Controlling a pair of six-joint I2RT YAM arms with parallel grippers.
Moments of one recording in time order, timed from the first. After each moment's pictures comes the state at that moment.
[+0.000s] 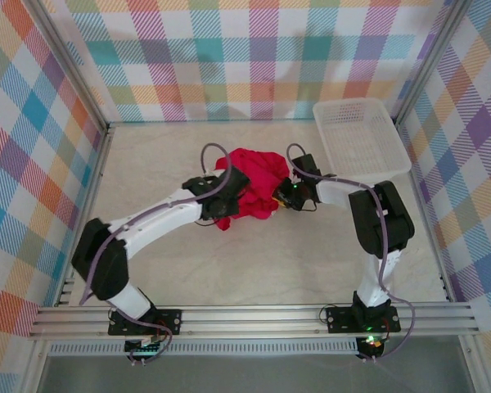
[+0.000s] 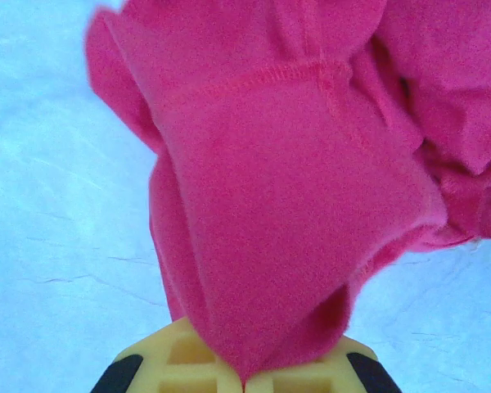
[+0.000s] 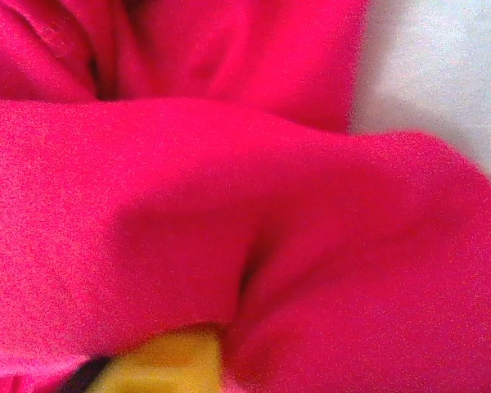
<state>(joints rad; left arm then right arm) -0.74 1.56 1.27 -0.86 -0.34 -0.84 0.40 1.90 1.11 -0.20 -0.39 0.95</state>
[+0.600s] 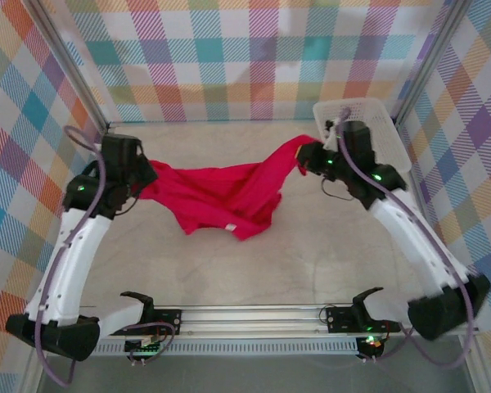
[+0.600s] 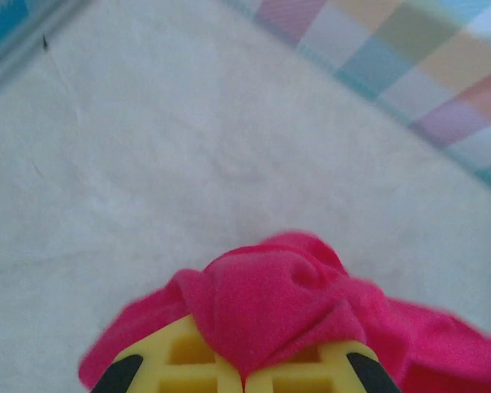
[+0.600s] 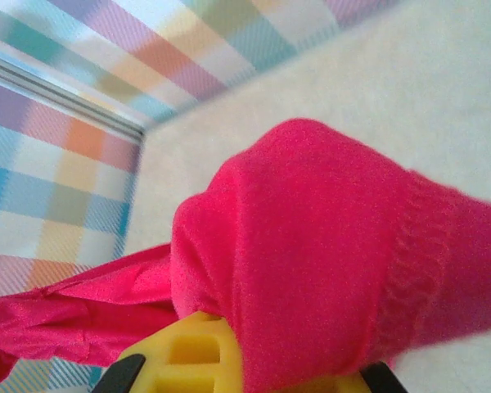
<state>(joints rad) -0.23 1.12 1.47 -1.07 -0.26 -0.72 0.41 1.20 1.34 -0.61 -0.19 0.70</state>
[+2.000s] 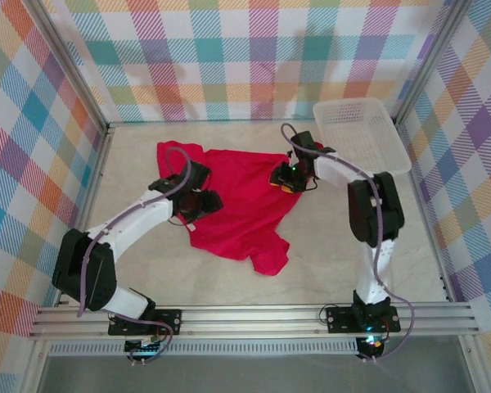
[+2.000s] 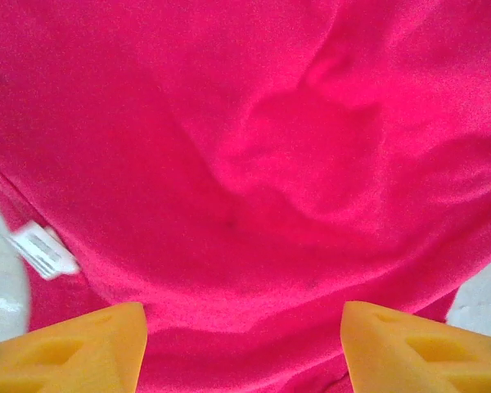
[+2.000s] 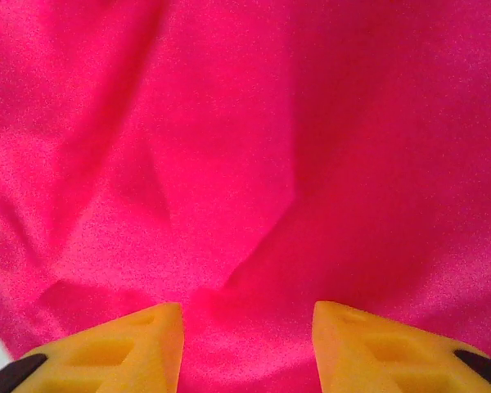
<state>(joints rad) -0.49 1.48 1.06 -0.70 0.03 -0.85 0.35 2.06 1.49 -0.59 -0.39 0.62</state>
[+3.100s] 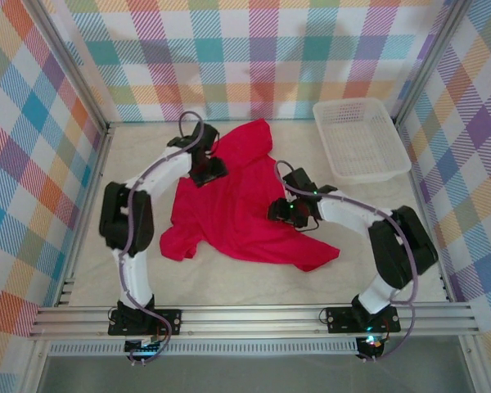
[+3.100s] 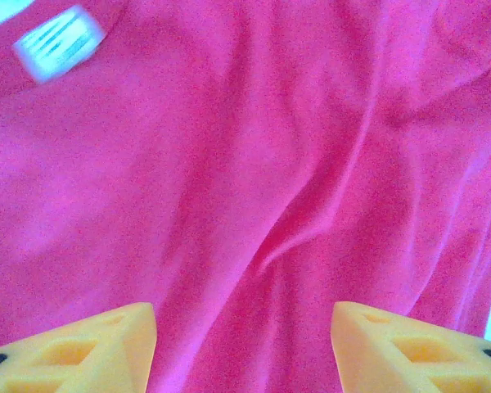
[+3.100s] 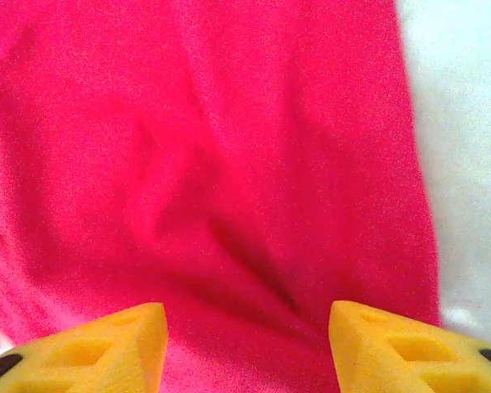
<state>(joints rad) -0.37 1.92 1.57 -0.83 0.06 -0.72 0.56 1.66 1.00 -0.47 -0.20 0.69</state>
